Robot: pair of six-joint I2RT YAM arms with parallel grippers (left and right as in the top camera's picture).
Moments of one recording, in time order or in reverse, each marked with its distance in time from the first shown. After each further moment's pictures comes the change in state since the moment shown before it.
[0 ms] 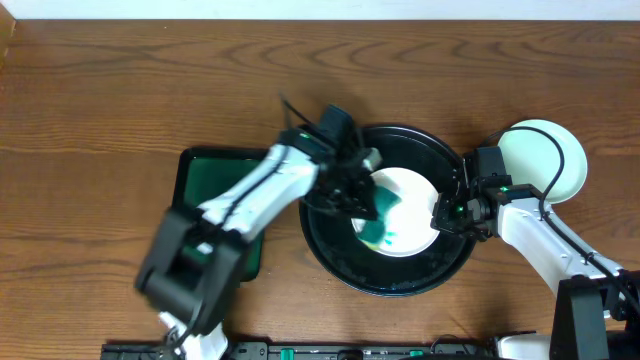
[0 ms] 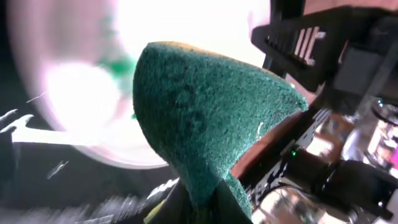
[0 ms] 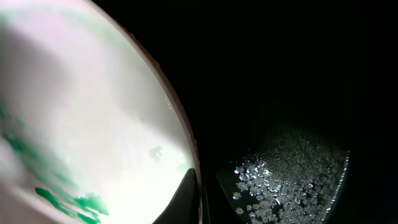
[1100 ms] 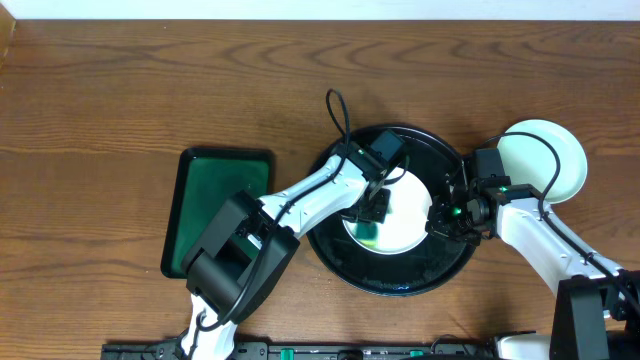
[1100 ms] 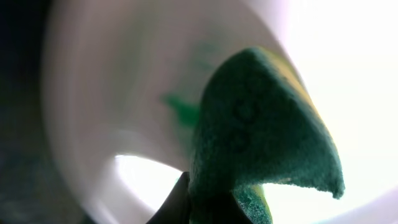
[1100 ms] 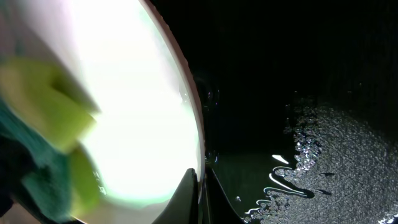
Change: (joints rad) left arm -0.172 0.154 0.125 -0.090 -0.662 -0.184; right arm 0.001 0.000 -0.001 -0.038 -0.126 0.005
